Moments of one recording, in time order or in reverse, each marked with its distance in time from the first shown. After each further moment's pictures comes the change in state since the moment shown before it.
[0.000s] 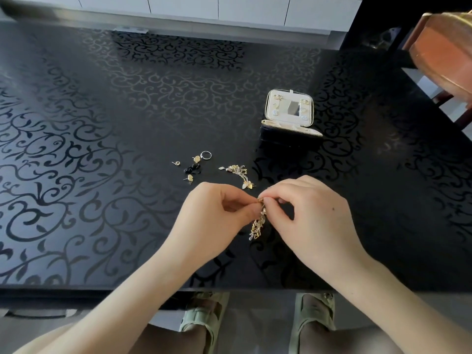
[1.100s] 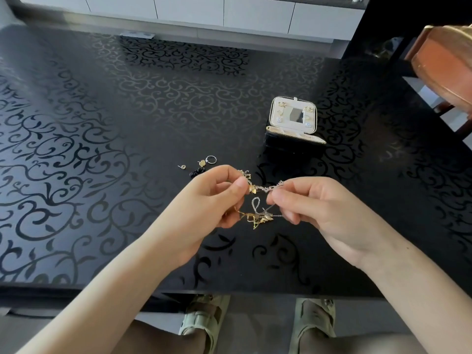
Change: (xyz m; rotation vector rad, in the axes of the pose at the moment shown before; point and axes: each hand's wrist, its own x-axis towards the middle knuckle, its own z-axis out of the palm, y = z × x) left_hand 0.005 0.004 -0.021 -0.437 -0.142 -0.108; right_hand 0.018 0.005 -0.027 0.949 -0.465 0.358
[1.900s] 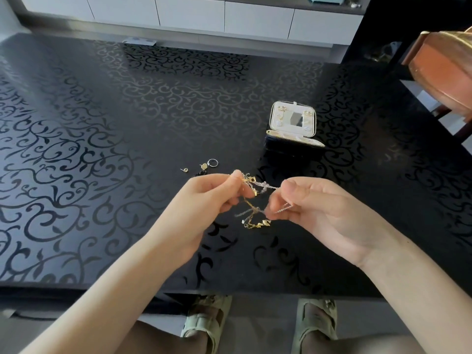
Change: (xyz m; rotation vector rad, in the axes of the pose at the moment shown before) left_hand 0.002 -0.004 -0.002 0.040 0.112 0.018; right_hand 0.002 0.005 -0.007 0.238 -0.149 -0.027
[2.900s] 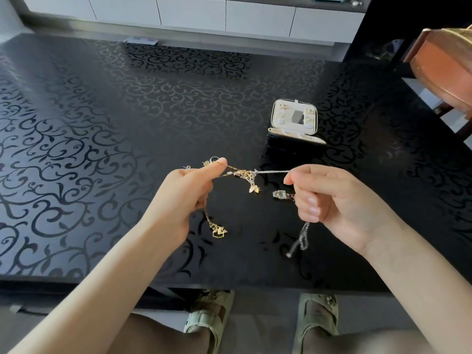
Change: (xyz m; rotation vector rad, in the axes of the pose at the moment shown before) left_hand 0.011 0.001 -0.016 -0.101 0.211 -0.145; right_hand 0.001 -0.006 -0.005 0.038 0.199 0.032
